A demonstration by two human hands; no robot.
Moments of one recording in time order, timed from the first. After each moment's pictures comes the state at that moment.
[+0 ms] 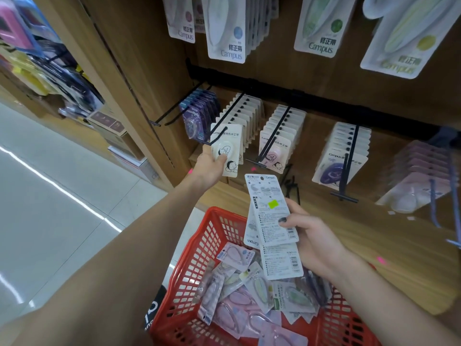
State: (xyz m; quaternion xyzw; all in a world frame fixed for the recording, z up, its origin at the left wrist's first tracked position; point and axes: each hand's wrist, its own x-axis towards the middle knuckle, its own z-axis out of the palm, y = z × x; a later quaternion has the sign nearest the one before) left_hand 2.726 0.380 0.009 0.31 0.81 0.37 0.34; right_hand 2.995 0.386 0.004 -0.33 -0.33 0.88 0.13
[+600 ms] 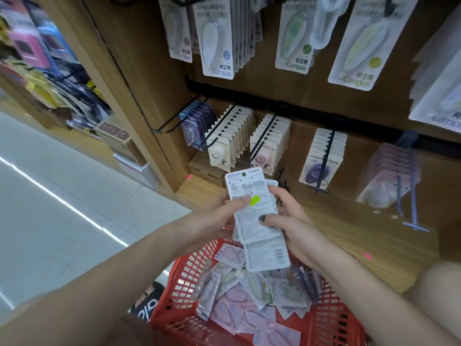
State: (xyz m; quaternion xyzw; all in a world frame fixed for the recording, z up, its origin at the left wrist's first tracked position) left_hand 2.822 0.268 0.079 0.28 0.60 0.40 0.64; right_hand 3.004 0.364 0.043 -0.33 -0.51 0.77 0.18
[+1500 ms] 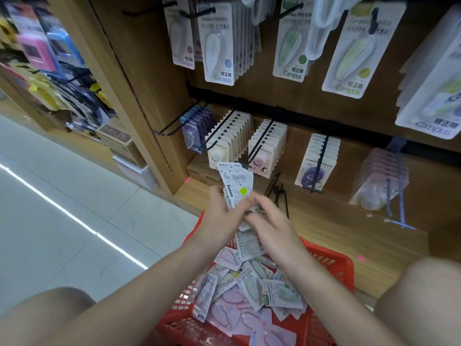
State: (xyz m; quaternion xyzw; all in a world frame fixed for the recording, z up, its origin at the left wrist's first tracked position) left_hand 2.855 0.271 0.062 0.28 0.71 0.52 0.39; right_hand 2.987 0.319 0.066 -0.39 -0.65 0.62 0.19
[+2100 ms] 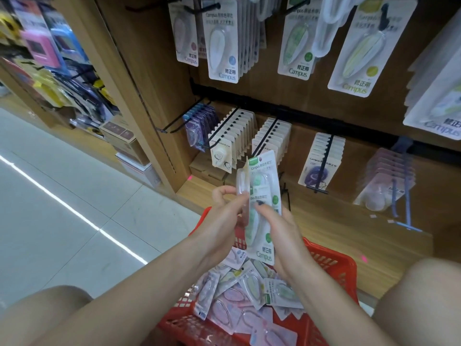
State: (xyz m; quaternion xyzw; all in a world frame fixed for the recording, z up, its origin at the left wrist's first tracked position) left_hand 2.860 0.271 0.061 0.12 0.57 0.60 0.55; right_hand 2.981 0.318 0.051 -0.39 -0.43 0.77 0.26
